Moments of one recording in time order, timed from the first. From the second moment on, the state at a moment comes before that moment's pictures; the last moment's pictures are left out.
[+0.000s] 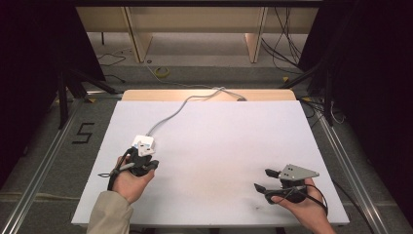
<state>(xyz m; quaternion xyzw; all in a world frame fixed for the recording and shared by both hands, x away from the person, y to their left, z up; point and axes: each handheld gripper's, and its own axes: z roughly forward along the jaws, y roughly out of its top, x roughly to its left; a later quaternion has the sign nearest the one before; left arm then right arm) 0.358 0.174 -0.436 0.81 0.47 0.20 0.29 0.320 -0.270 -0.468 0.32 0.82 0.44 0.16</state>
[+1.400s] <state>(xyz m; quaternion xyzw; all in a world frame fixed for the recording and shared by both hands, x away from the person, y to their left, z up) 0.367 0.196 -0.428 0.80 0.50 0.20 0.26 0.321 -0.270 -0.468 0.33 0.82 0.44 0.17</state>
